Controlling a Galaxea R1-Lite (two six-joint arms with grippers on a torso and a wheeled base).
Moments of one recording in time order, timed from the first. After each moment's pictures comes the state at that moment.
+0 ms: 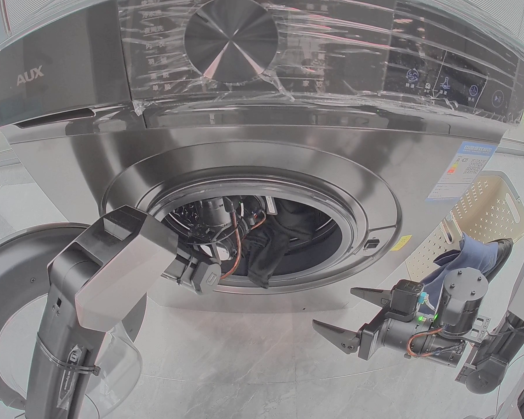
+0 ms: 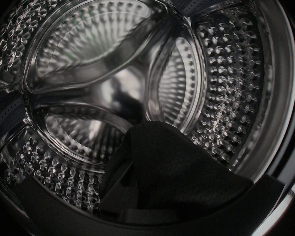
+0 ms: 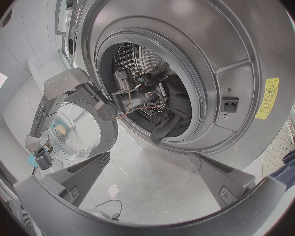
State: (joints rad) left arm -0.52 2.52 -1.57 -1.15 0.06 -0.15; right arm 0.67 1.91 -0.21 -1.49 0.11 0.12
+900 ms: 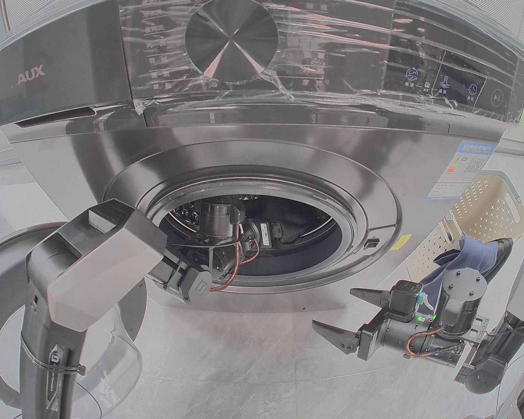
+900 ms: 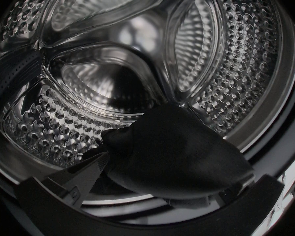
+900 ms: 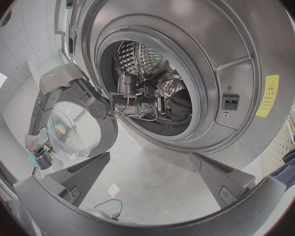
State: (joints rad) left arm -0.54 2.41 -1.37 -0.83 0.11 -0.25; right arm 0.67 1.92 -0.21 -1.49 0.11 0.12
